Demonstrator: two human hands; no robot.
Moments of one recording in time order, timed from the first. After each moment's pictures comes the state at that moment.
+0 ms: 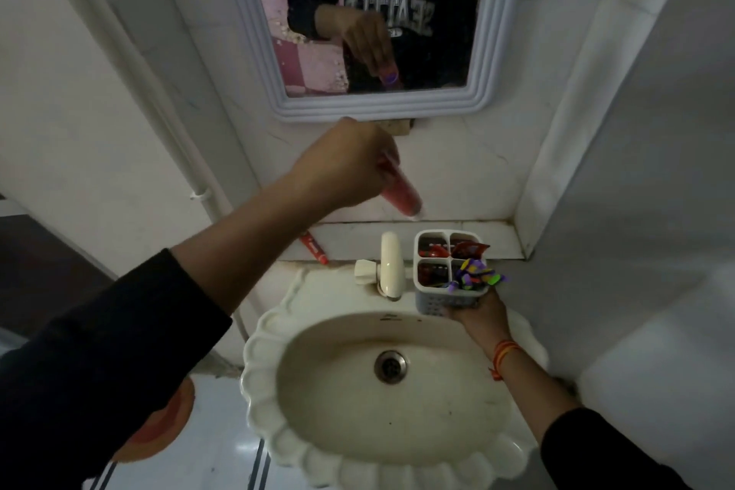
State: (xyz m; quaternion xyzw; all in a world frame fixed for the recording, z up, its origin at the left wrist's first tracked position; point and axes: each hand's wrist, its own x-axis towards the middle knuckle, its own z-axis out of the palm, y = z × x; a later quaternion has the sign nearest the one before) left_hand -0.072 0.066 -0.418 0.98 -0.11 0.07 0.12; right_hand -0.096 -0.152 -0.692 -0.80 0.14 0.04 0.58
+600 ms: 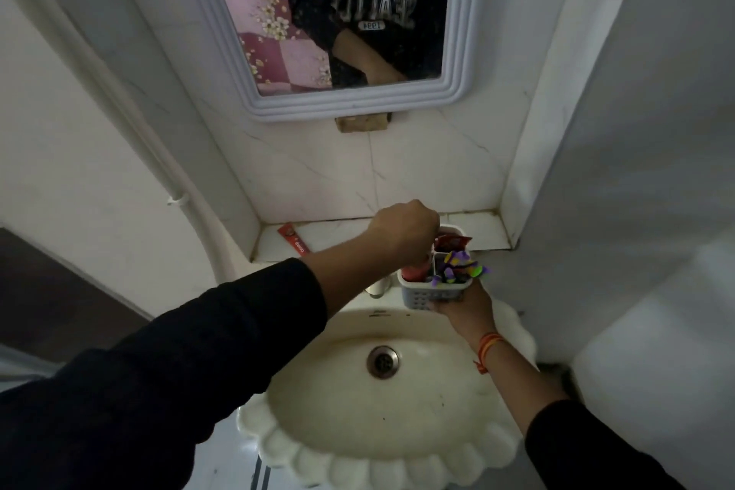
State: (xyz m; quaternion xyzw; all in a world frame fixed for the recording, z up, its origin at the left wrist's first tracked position) left_hand -0.060 -0.027 -0.520 0.98 -0.17 -0.09 -0.03; right_hand -0.096 -0.154 -0.691 -0.81 0.11 0.05 0.58
